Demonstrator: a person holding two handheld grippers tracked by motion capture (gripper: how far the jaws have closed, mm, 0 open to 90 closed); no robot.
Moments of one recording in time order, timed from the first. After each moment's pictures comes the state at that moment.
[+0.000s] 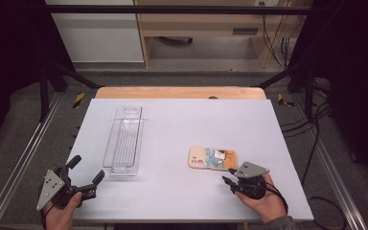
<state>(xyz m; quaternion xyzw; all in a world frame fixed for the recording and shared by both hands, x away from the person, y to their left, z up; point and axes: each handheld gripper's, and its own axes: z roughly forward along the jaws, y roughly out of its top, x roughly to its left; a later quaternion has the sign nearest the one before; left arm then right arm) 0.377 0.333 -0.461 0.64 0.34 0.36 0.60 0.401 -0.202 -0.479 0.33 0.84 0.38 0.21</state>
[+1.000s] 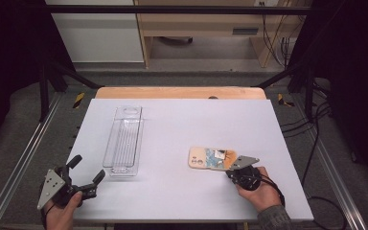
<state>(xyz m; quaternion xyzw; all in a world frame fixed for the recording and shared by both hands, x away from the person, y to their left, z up) 0.378 0.333 -0.461 0.64 0.34 0.35 0.60 0.427 -0.199 -0.488 0.35 0.87 0.30 0.18</state>
